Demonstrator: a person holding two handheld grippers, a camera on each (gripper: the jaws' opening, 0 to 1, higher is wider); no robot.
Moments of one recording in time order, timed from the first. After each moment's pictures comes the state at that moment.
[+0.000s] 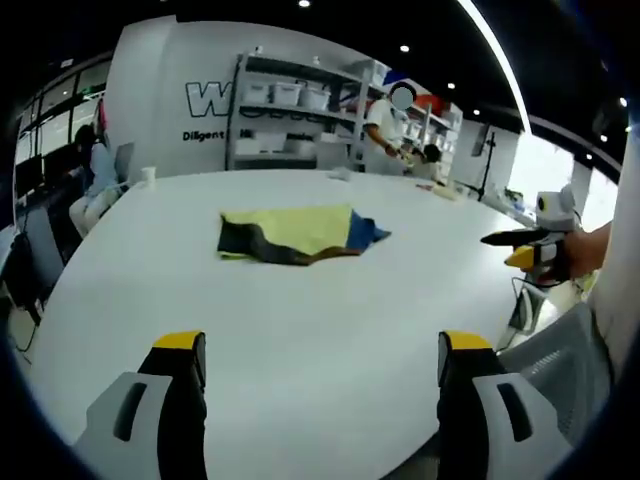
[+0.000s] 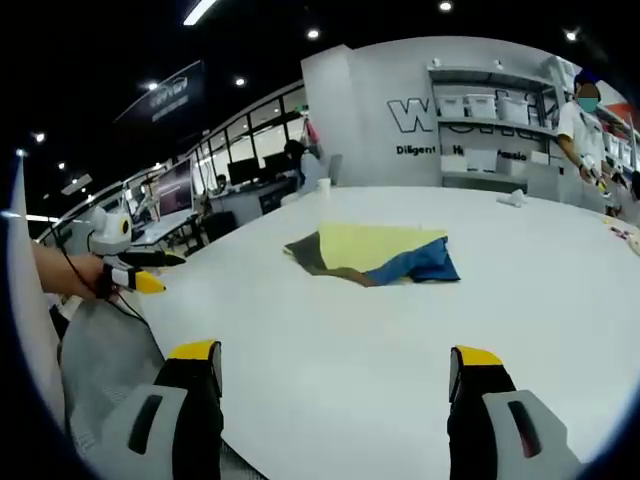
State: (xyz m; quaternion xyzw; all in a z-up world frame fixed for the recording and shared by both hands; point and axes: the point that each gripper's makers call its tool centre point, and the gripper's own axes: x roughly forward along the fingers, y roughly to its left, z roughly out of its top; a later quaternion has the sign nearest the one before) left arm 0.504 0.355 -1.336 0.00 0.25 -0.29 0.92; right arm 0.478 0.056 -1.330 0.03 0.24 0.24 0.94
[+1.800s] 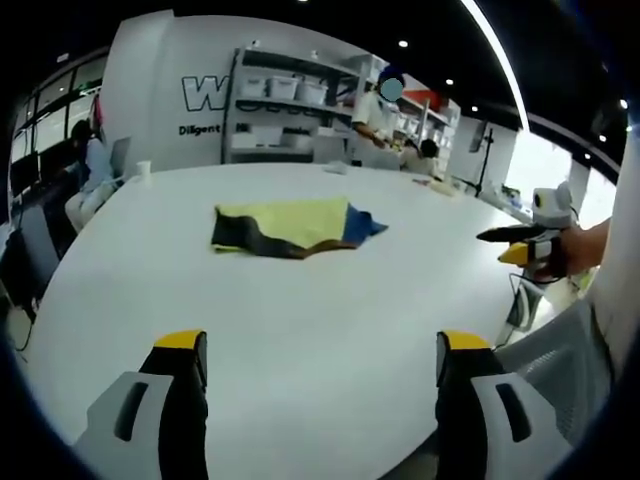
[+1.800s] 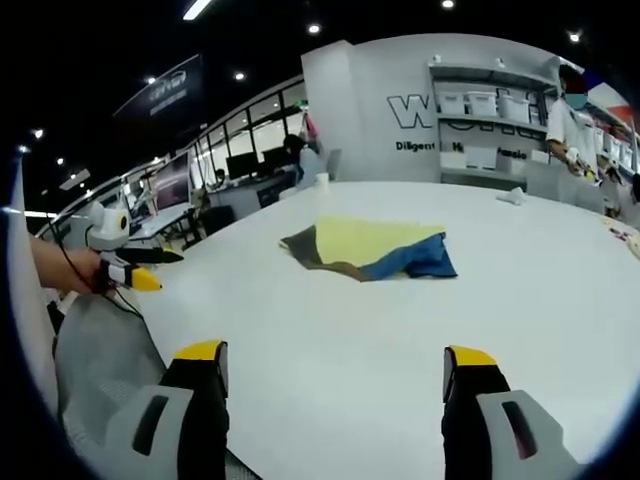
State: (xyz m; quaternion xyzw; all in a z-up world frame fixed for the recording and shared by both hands) left arm 0.504 0.350 -1.344 0.00 0.26 -0.30 0.92; right arm 0.483 0.052 -1.338 0.02 0.25 0.24 0.94
